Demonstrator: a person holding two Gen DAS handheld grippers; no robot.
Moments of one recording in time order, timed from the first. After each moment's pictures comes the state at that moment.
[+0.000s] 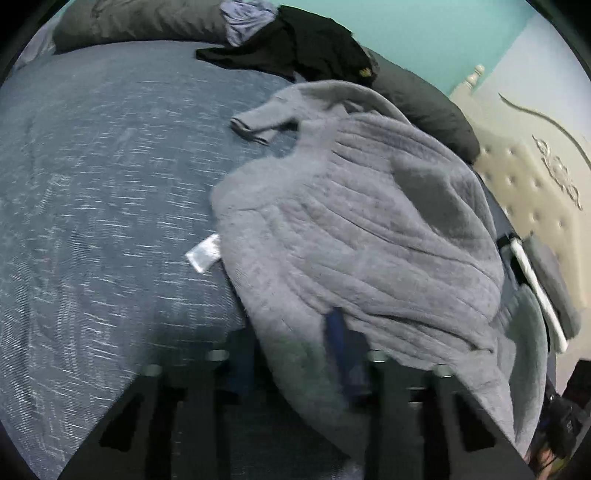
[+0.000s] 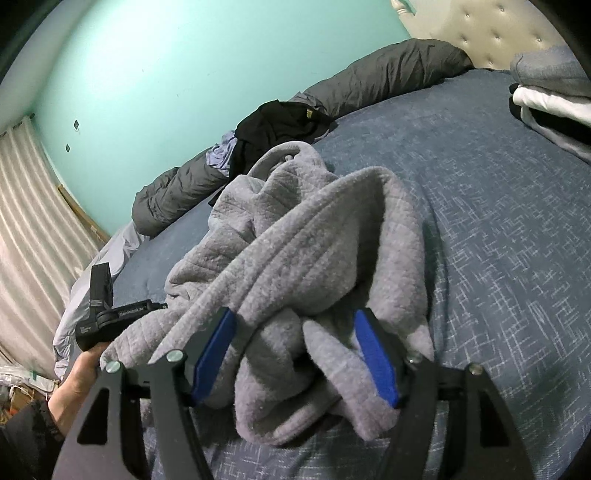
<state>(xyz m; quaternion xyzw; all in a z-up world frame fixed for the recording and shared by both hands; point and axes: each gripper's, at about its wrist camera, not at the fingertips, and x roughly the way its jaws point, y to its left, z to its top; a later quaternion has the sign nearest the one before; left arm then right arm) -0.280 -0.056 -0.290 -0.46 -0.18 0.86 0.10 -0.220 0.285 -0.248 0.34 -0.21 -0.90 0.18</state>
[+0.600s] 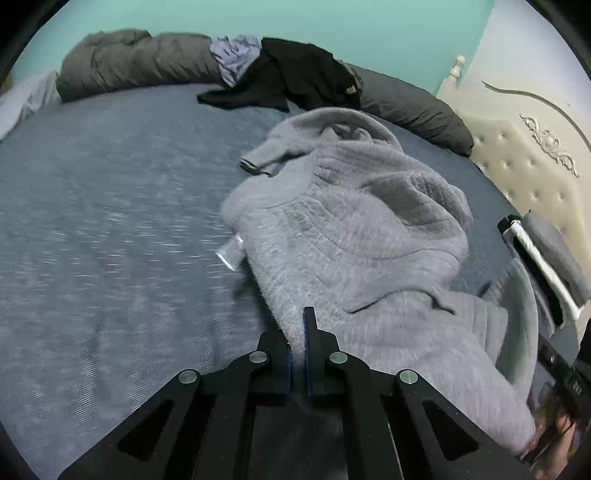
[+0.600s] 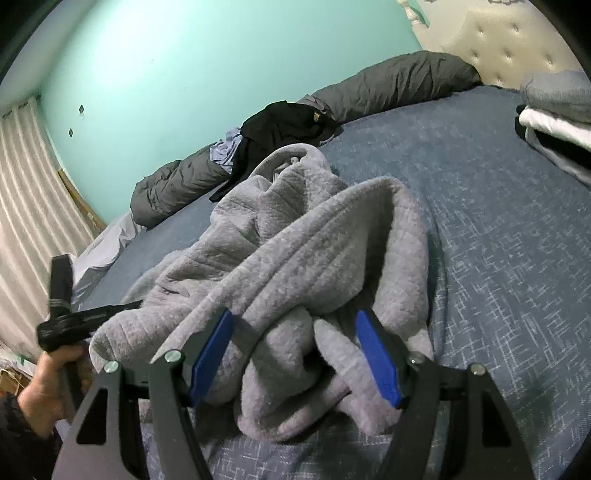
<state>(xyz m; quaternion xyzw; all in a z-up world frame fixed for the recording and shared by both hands) -0.217 -0.060 -0.231 -0.42 -0.11 0.90 0.06 -0.214 0.277 -0.240 0.33 -0.18 -0.91 0.17</state>
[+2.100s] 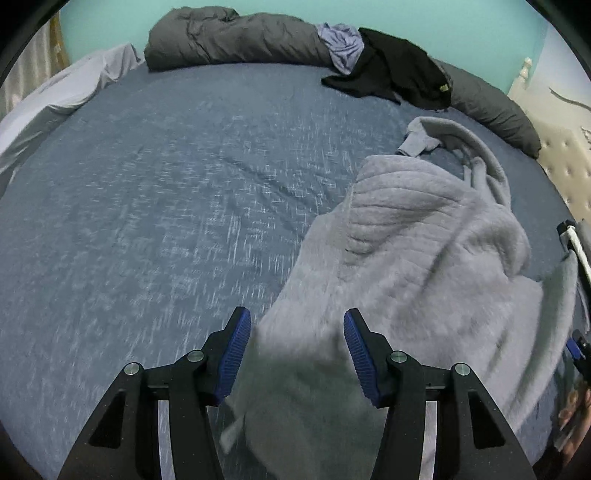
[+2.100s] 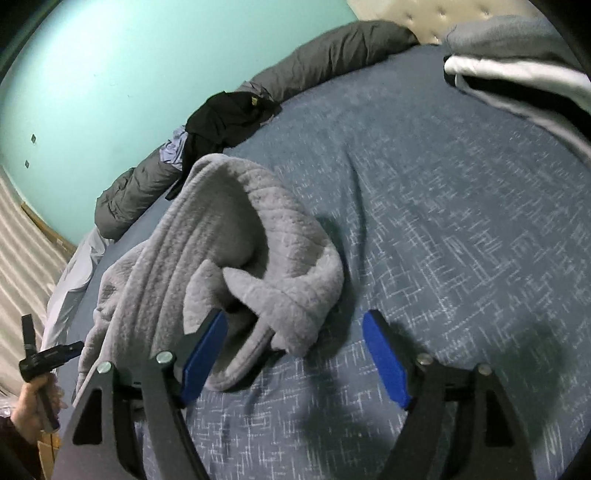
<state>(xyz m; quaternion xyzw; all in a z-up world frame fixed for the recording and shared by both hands) -0.170 -0.221 -0.229 -0.49 -0.10 0.86 -0.05 -0.193 0.321 -0.258 0.40 -0.23 -0.88 0.10</state>
